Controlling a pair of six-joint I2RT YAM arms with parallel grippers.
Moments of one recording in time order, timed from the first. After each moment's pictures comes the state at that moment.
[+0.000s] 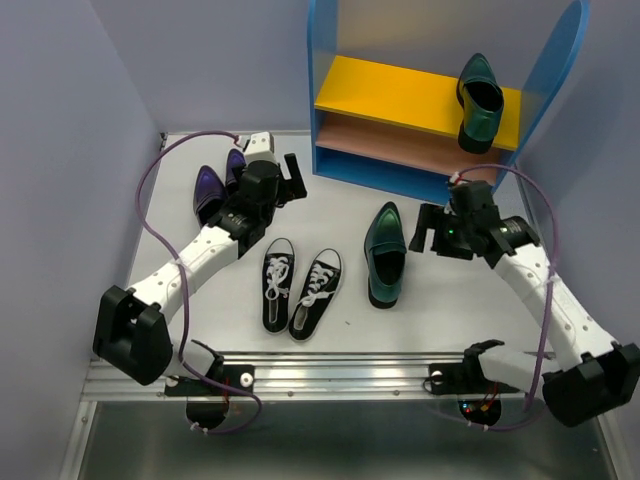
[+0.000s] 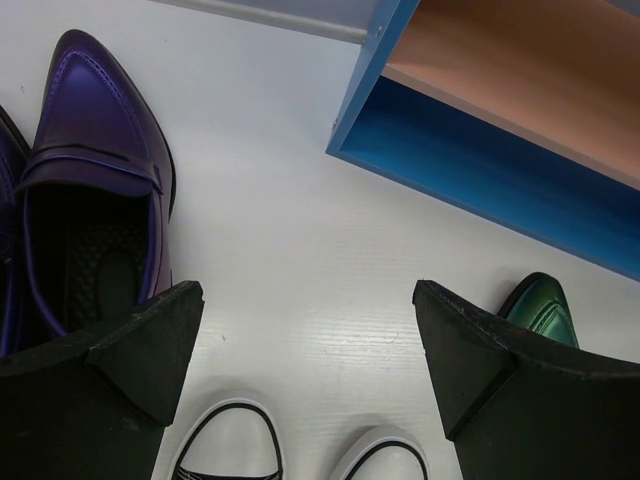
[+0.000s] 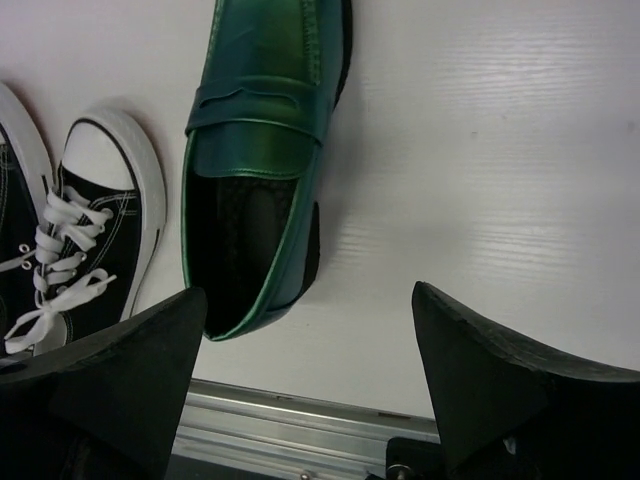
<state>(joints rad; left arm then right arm) -0.54 1.36 1.06 -0.05 -0.40 -0.43 0.28 1.09 1.08 -0.88 -0.06 0.44</state>
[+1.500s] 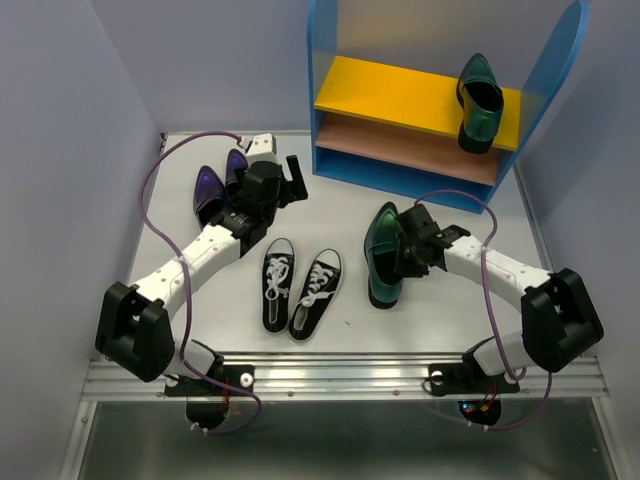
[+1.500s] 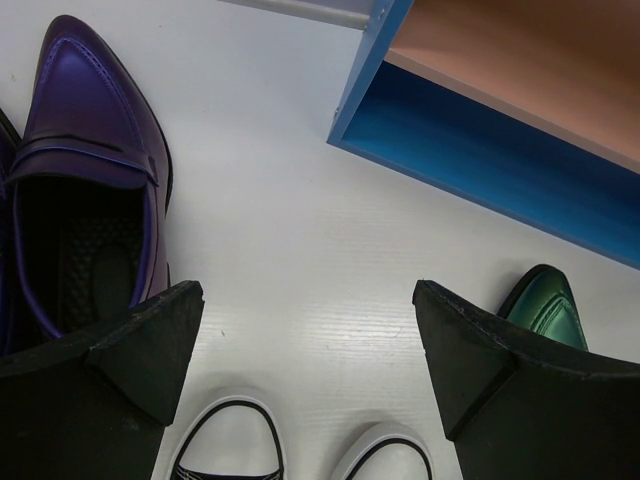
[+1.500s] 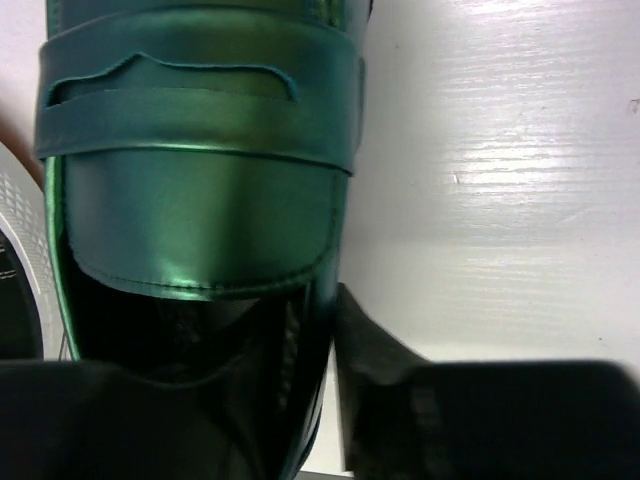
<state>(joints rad) -0.54 1.38 1.06 -0.05 -0.39 -0.43 0.52 1.42 0.87 -0.58 0.10 0.64</state>
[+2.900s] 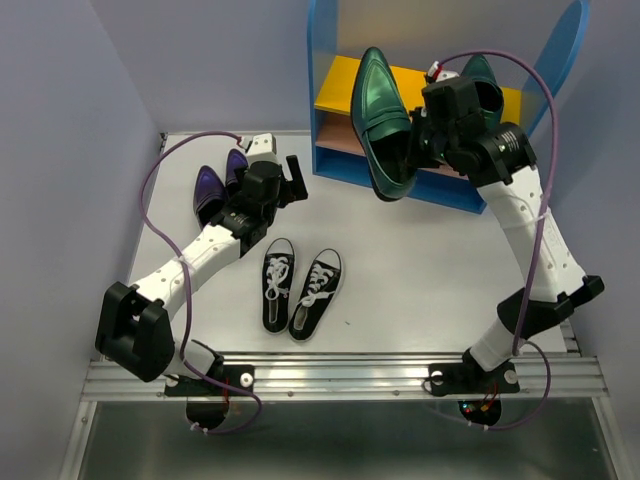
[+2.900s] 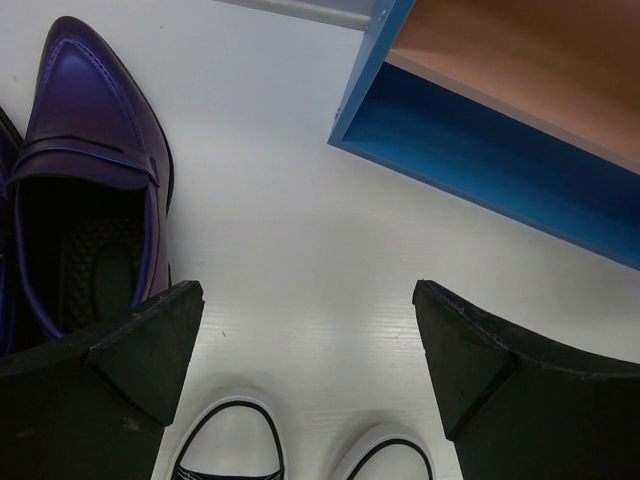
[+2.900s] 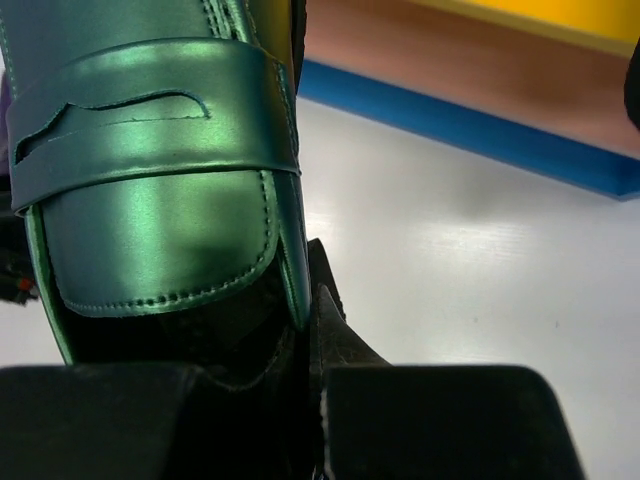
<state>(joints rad) -0.54 1.38 1.06 -0.05 -0.39 -0.43 0.54 1.61 2.17 -1.18 0.30 0.42</state>
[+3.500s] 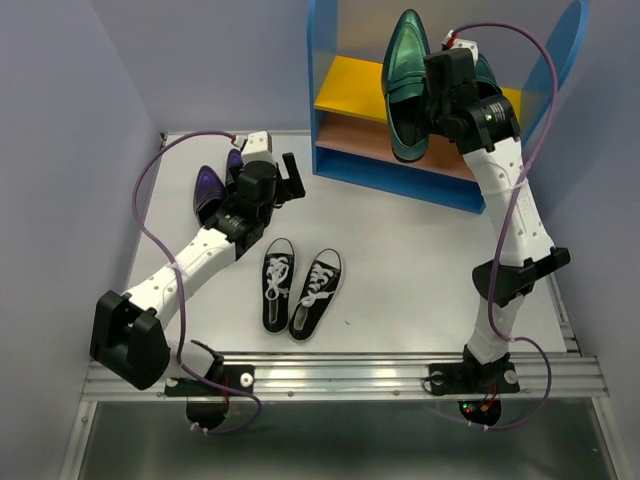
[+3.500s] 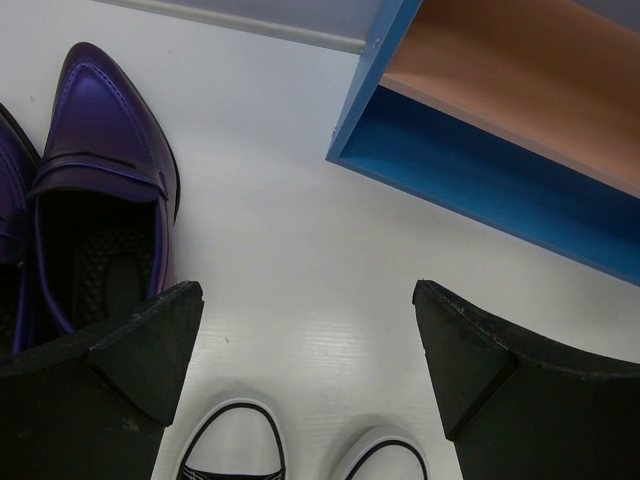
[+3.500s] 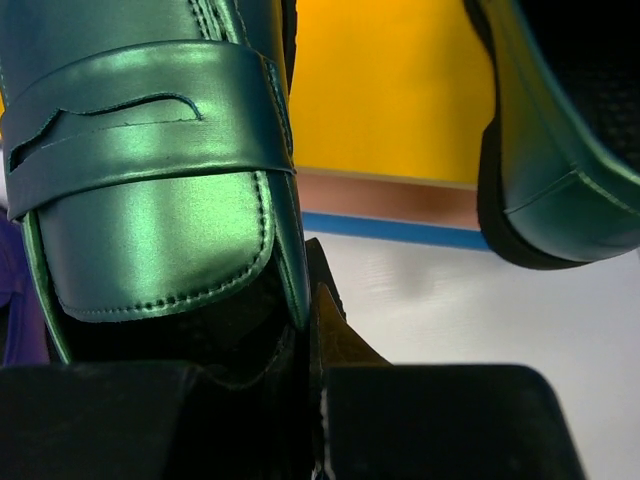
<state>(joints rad) -0.54 1.34 1.06 -0.05 -0.40 -0.42 0.43 1.88 2.50 -1.18 0.50 0.39</state>
